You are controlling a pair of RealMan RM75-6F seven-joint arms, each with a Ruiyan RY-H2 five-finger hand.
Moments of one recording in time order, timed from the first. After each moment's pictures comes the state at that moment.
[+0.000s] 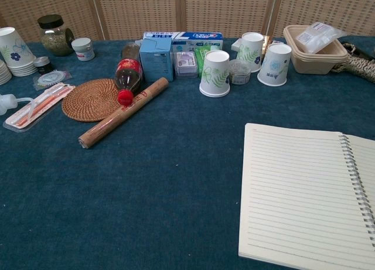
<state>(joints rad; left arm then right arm) -0.17 -0.94 0.00 -1.85 1.66 1.44 0.12 -0.06 -1.44 -0.30 -0.81 -1.84 1.58 0.46</state>
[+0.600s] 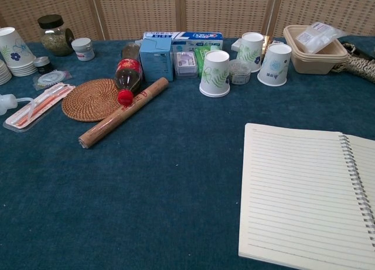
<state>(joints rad) -0.15 -0.93 -0.01 -1.85 1.67 1.49 0.10 -0.09 -1.56 -0.27 -0.64 -1.83 1.60 0.47</state>
